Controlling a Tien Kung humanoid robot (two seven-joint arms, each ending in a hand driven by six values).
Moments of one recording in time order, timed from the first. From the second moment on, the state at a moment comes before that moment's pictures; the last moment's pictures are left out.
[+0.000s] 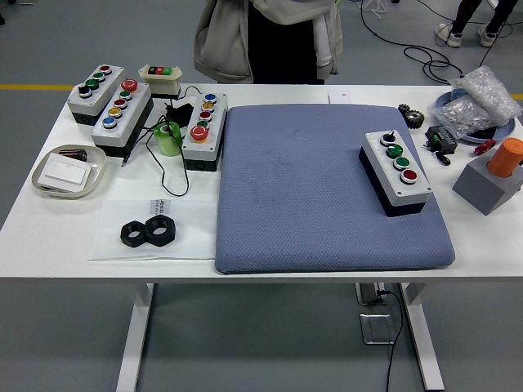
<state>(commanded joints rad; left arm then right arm) -0.12 0.12 -0.63 -0.24 0.62 0.28 0.24 0.41 -0.60 1.25 1.41 -0.28 -0.44 0.08</state>
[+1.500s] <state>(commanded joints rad) -0.12 0.12 -0.62 -0.24 0.62 0.28 0.24 0.56 -0.43 0.95 1.37 -1.15 -0.39 -0.49</state>
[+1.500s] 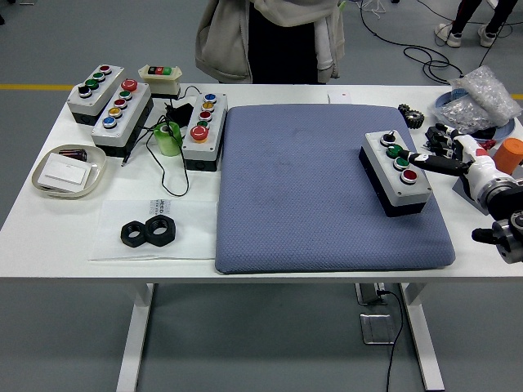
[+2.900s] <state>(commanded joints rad) -0.12 0.13 -0.63 -0.25 0.64 0.28 0.25 0.68 -0.20 0.84 1.01 -1.73 -0.33 -0.57</state>
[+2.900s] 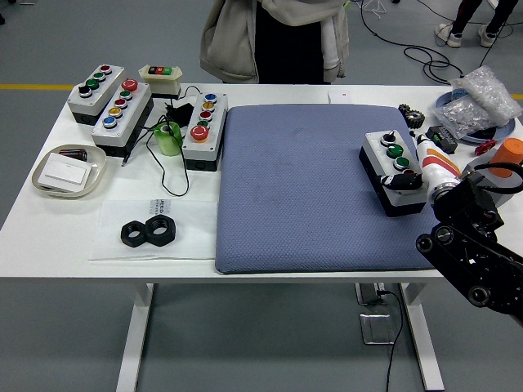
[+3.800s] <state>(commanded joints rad) -0.12 0.13 -0.63 -0.25 0.63 0.28 0.25 0.73 -0.25 0.73 0.94 -1.73 -0.29 -0.56</state>
